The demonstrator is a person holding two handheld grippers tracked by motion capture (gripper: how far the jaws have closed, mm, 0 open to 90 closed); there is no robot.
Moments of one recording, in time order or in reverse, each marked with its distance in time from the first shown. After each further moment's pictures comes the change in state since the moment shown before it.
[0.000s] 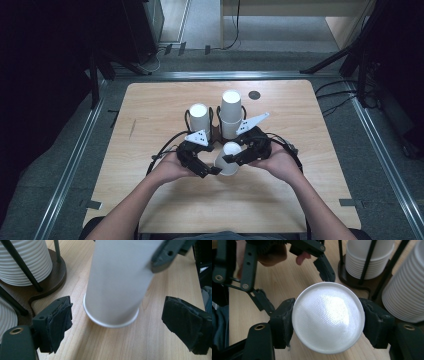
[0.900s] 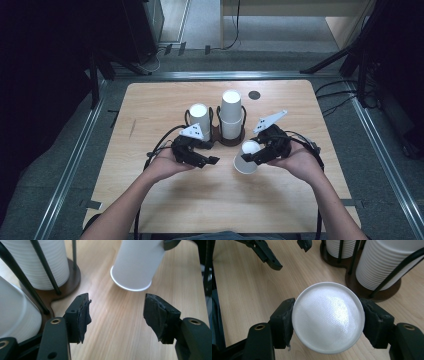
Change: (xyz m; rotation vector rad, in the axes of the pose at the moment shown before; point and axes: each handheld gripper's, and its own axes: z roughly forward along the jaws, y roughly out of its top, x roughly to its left) left arm 0.002 0.009 -0.018 0.010 0.049 -0.024; right arm -0.006 -0.017 -0.042 0.087 -0.105 0.013
